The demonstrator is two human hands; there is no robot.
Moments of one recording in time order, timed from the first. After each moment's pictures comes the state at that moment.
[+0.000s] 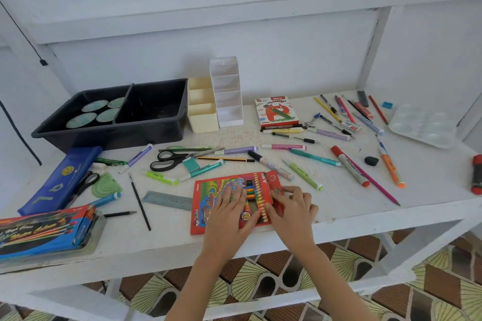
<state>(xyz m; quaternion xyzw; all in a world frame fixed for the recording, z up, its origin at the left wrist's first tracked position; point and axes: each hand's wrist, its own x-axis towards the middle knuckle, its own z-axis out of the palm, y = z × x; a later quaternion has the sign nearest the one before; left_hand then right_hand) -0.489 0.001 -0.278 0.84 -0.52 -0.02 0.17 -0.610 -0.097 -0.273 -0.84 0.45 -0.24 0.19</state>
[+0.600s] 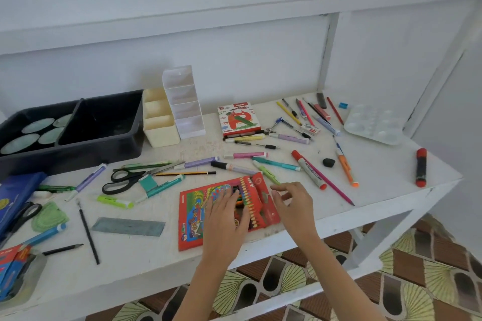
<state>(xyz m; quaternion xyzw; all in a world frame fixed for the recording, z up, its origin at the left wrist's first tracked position) -0.543 -0.060 -0.260 0.82 -0.50 -0.04 0.30 -0.660 -0.164 -0.257 -0.73 0.45 -0.37 0.35</state>
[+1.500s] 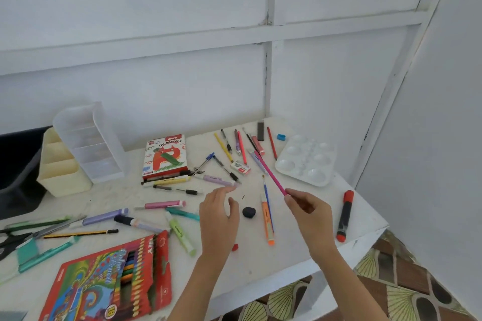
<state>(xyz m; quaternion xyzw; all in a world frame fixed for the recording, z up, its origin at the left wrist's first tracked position) -0.659 -0.268 -0.227 0.75 -0.45 0.01 0.48 -0.815 -0.336 -0.220 -0.57 0.49 -0.46 0.47</state>
